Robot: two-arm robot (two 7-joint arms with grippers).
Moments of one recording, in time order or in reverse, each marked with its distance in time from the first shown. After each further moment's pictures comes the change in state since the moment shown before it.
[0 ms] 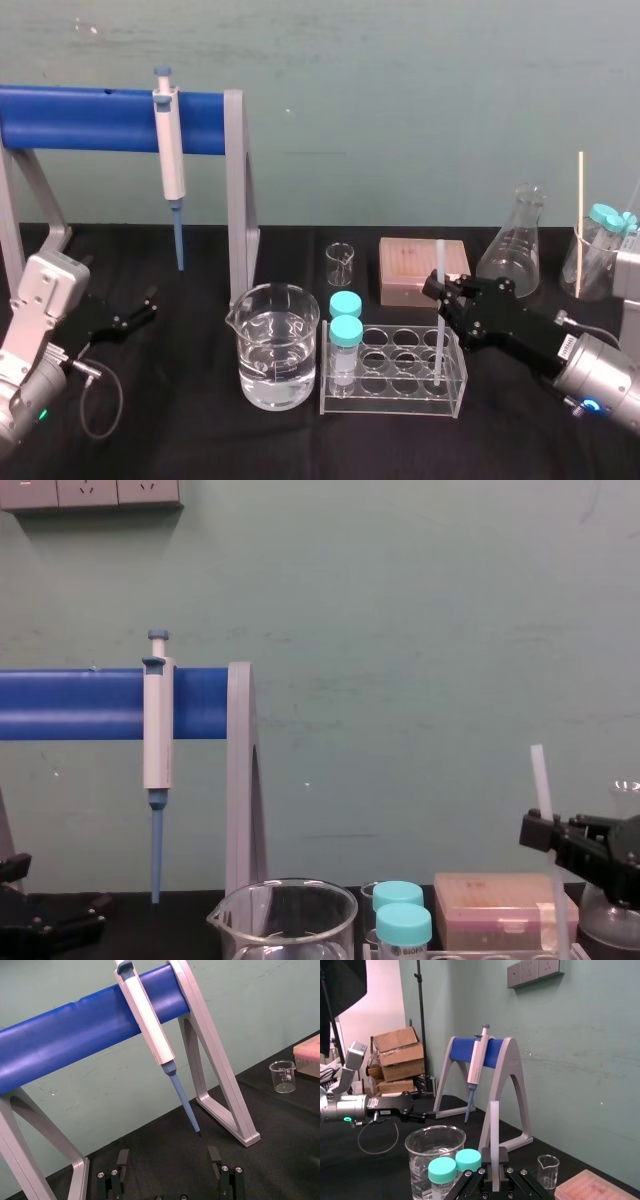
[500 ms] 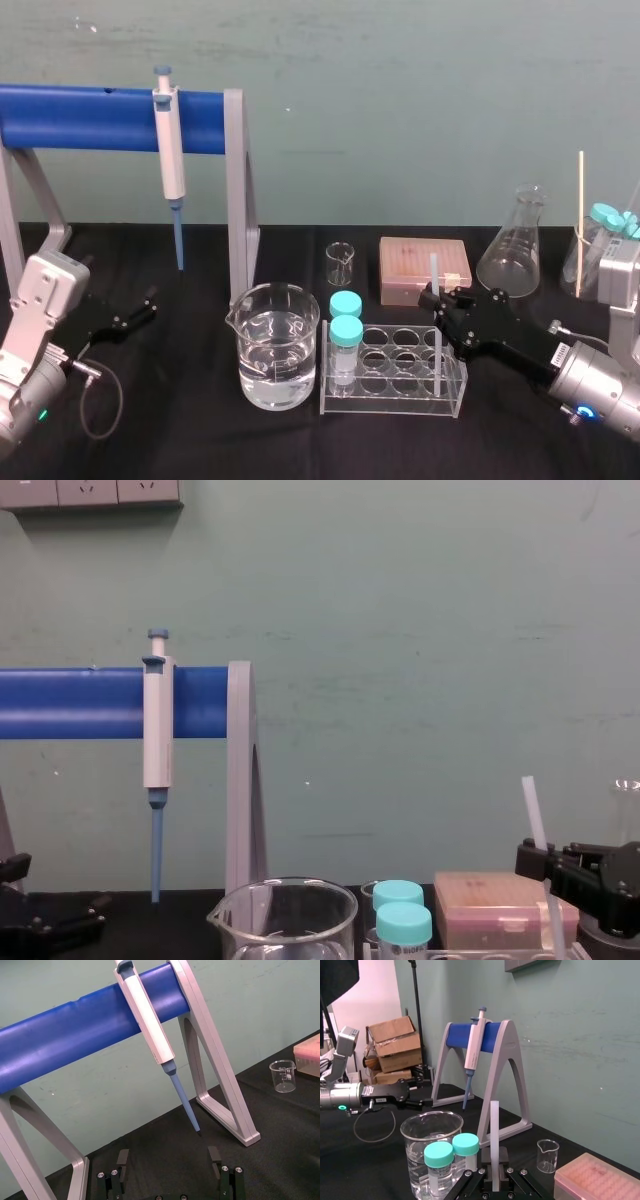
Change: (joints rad) left arm 0.000 0.000 0.000 0.000 0.000 0.000 0.000; right arm 0.006 -0.011 -0.011 0.031 -0.030 0.019 -0.012
